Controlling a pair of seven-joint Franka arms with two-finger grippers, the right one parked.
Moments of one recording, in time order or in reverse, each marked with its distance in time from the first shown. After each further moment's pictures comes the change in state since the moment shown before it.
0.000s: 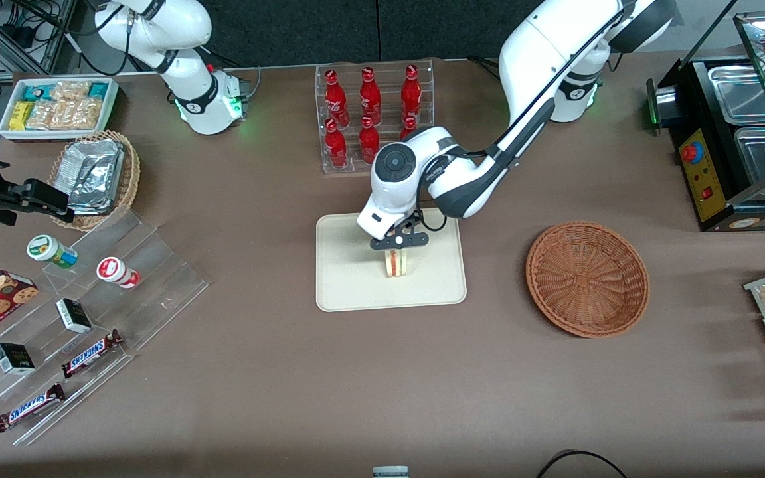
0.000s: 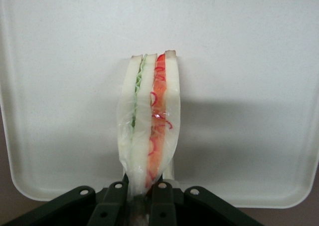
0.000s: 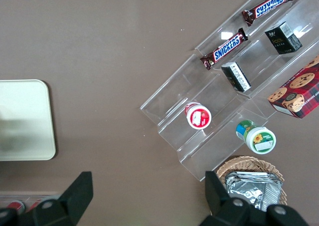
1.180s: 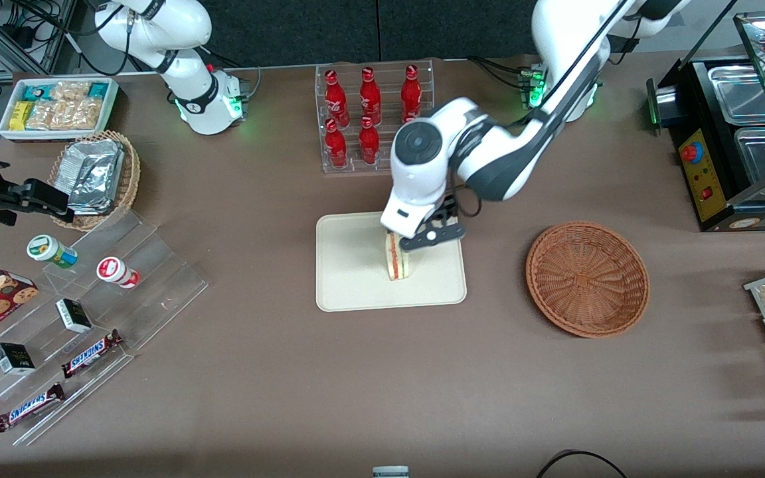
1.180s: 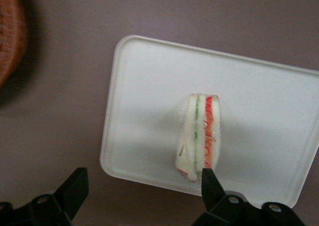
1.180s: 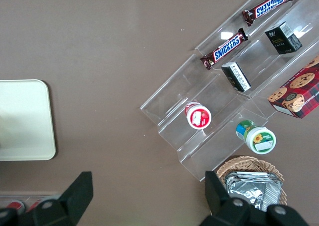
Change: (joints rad) arm 0.099 -0.230 0.011 0.050 -0.073 -0.295 -0.032
